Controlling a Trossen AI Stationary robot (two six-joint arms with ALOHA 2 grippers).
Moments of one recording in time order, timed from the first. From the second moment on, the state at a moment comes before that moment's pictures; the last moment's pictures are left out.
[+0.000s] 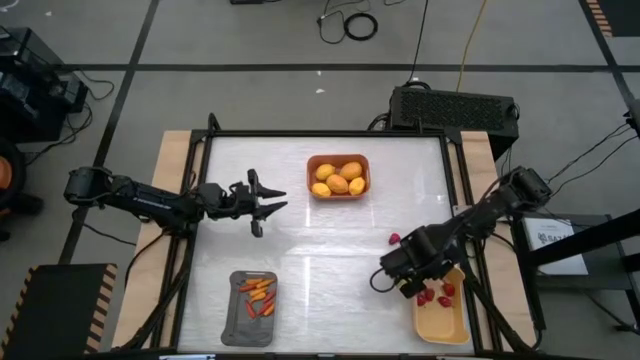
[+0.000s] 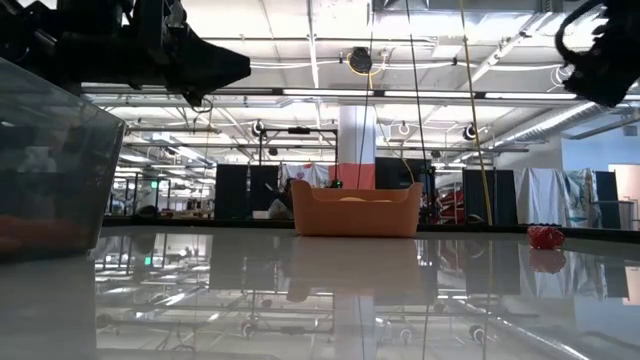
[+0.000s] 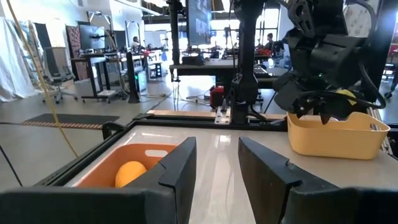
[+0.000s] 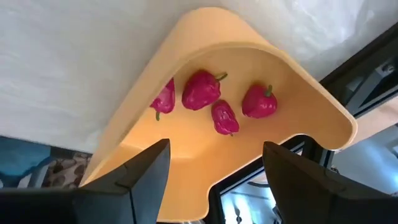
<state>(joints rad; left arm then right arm) 0.01 1.09 0.23 0.93 -0.10 0.04 0.46 1.56 1.08 -1.24 -0.51 1.45</state>
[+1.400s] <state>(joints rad) 0.01 1.09 0.23 0.92 -0.10 0.06 0.10 1.57 0.81 -0.86 -0.03 1.29</state>
